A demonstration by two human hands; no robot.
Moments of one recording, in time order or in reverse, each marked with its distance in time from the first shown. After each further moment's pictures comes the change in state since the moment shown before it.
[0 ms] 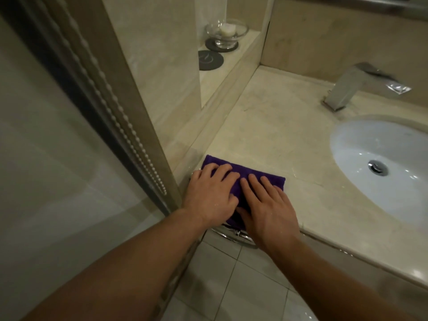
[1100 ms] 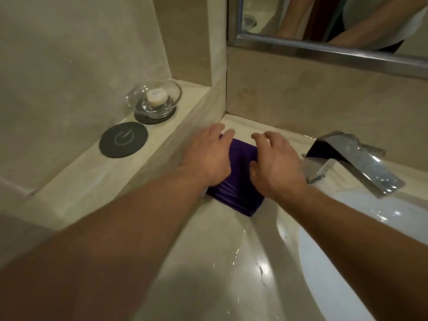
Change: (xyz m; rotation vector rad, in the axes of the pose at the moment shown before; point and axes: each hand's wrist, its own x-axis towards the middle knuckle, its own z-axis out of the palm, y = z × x) left_hand 0.319 0.045 -0.074 0.057 0.112 -0.063; right_hand 0.273 0.195 -0.092 0.180 0.065 0.083
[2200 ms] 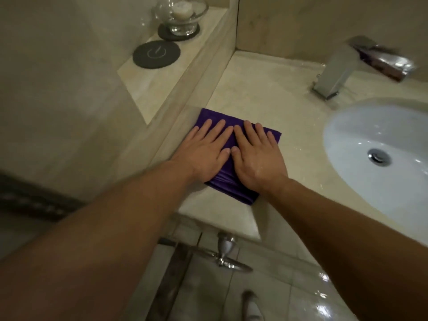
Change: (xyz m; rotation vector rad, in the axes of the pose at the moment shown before) left_hand -0.168 -0.072 0.063 0.008 -0.284 0.178; right_hand -0.146 -0.102 0.098 -0.009 -0.126 0.021
